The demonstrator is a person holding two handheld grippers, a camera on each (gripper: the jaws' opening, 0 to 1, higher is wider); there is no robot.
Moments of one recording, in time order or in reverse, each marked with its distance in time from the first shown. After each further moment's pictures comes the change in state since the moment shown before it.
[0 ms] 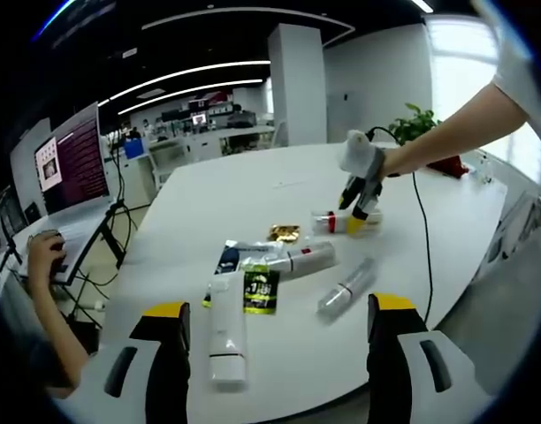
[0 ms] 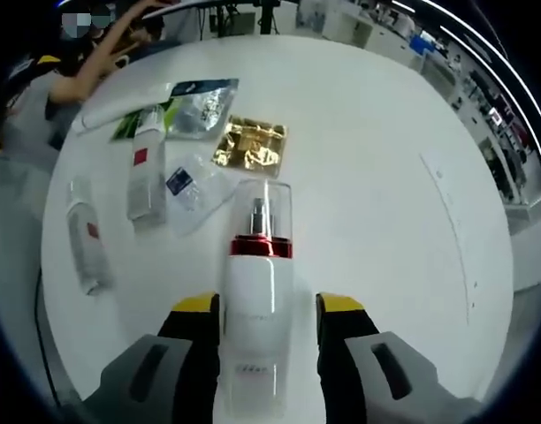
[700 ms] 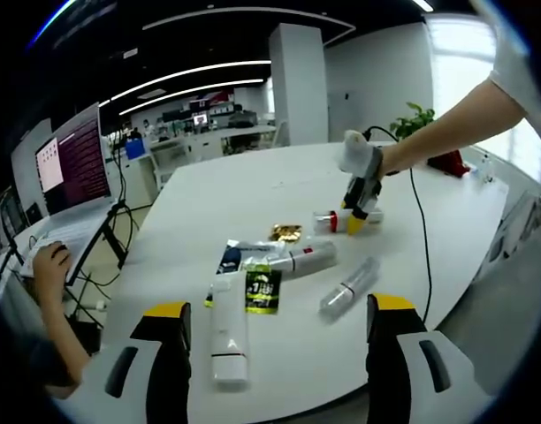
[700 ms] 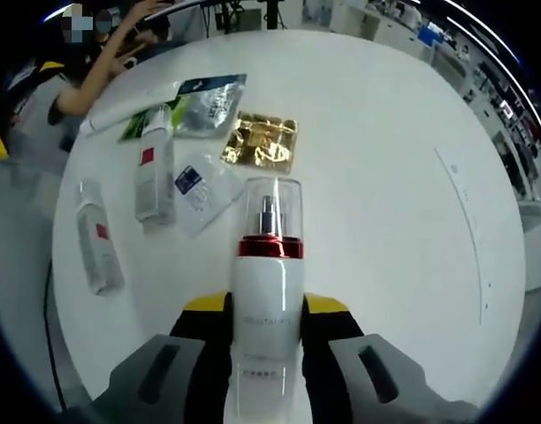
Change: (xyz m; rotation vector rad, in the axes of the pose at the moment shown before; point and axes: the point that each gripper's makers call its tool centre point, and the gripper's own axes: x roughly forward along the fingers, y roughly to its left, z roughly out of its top) left arm 0.000 0.002 0.000 0.001 0.002 0.008; right arm 0.002 0.008 -0.001 0.002 0.003 0.075
